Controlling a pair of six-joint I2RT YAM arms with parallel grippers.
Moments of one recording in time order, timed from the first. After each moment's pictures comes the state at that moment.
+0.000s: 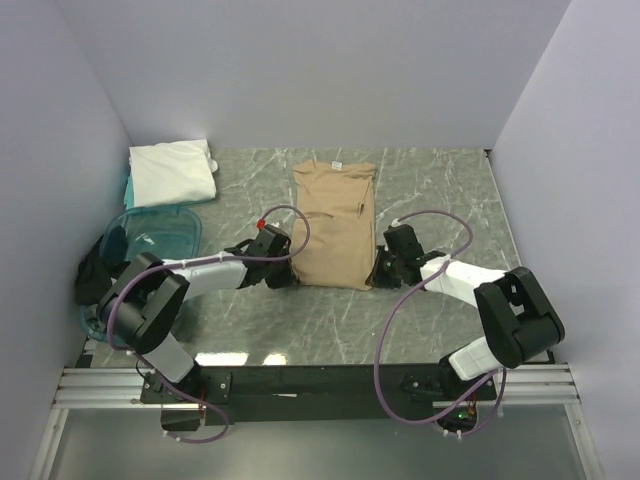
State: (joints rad) left arm -0.64 1.61 0.79 -0.11 0.04 -0.84; right arm 0.43 1.47 0.64 -0.15 -0.12 0.67
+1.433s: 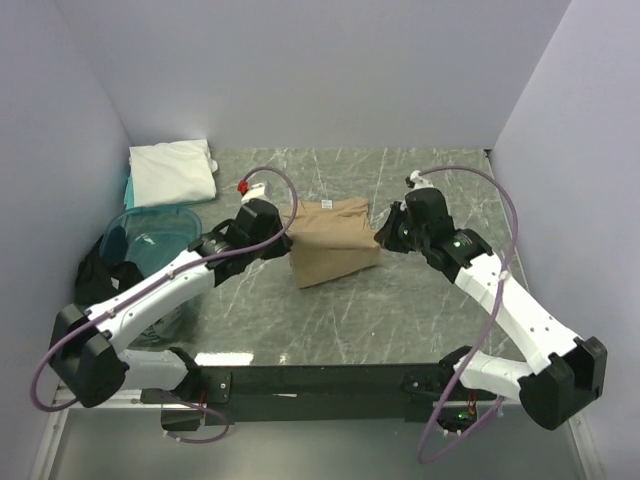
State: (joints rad) left arm -0.71 1.25 1.01 -0.42 -0.23 -0.79; right arm 0.48 1.12 1.01 -0.56 0.03 0.58
